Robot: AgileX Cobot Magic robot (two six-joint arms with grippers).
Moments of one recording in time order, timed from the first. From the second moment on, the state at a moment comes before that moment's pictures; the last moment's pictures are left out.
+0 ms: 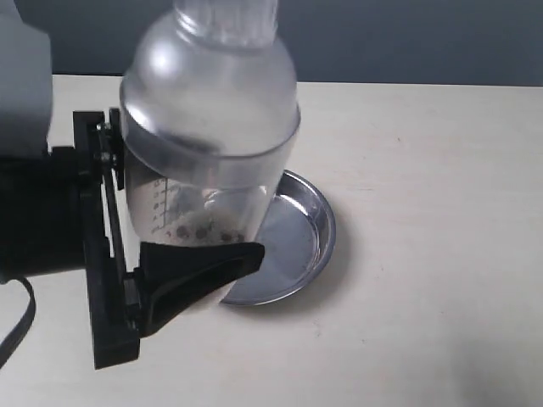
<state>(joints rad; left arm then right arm) -0.50 0.95 -0.51 1.38 -0.59 -1.21 0.20 0.00 0.00 0.04 0.24 0.12</state>
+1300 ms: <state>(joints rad) -0.50 0.95 -0.49 1.39 -0.52 -1.22 0.20 0.00 0.00 0.04 0.24 0.12</state>
